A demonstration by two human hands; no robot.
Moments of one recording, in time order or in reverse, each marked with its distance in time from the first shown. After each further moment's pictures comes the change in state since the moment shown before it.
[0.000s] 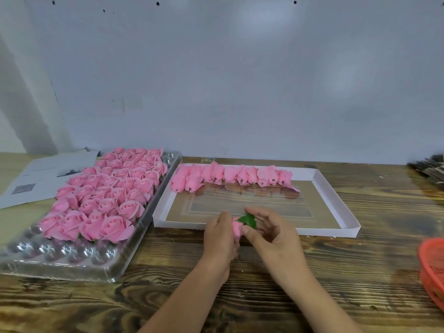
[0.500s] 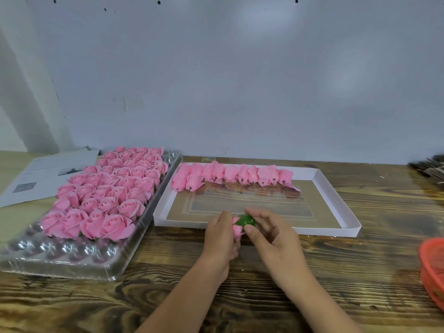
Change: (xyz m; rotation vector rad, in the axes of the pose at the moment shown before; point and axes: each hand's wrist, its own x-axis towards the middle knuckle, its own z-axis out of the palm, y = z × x) left_hand -0.002 0.003 -0.003 -0.013 -0.075 -0.020; right_hand -0.004 0.001 -0.001 0.030 -0.034 0.023
